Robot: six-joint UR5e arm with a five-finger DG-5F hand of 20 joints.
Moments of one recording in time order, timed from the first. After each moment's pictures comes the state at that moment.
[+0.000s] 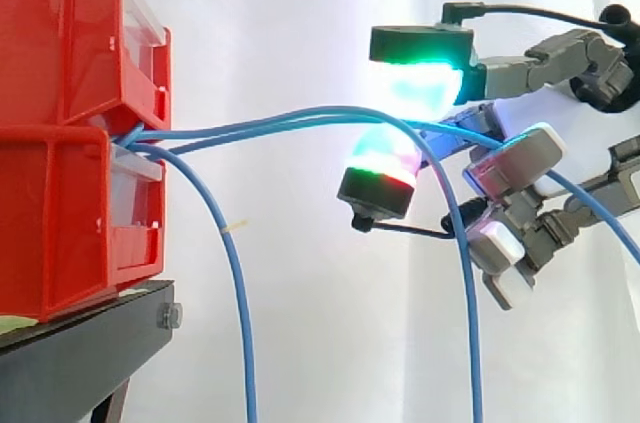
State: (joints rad) arm 0.14 -2.29 -0.89 -3.49 -1.30 0.02
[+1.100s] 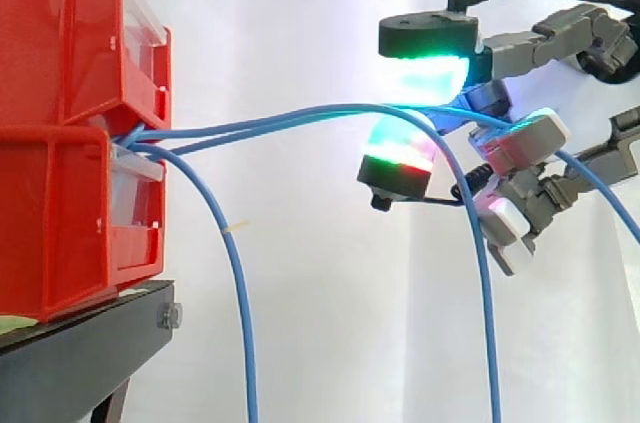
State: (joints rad) arm 0.14 -2.26 -0.89 -3.51 -1.26 -0.11
